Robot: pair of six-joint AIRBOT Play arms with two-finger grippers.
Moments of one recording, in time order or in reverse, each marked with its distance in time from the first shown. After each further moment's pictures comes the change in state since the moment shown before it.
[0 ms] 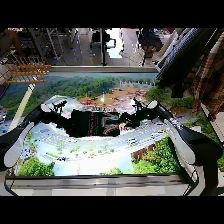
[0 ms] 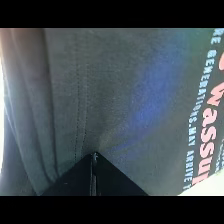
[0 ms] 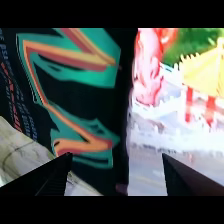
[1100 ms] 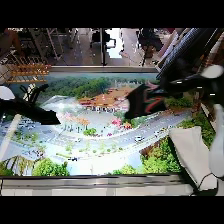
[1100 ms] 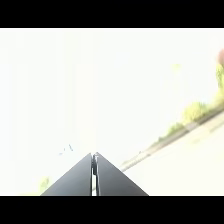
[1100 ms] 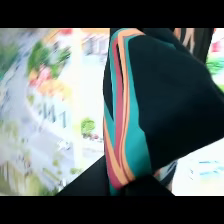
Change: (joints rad) left arm 0.093 0.495 0.019 0.051 -0.469 0.006; right arm -0.380 0.294 0.412 -0.119 0.385 0.195
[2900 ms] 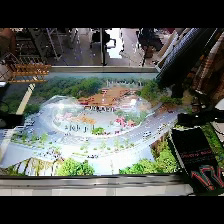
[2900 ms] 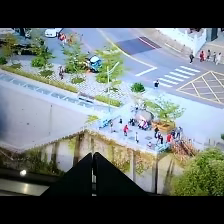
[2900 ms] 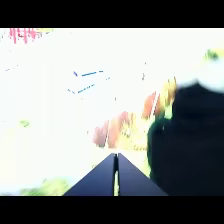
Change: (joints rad) left arm 0.010 0.243 -0.039 0.718 0.067 -0.289; right arm -0.057 0.314 -0.615 -0.431 -0.204 -0.387
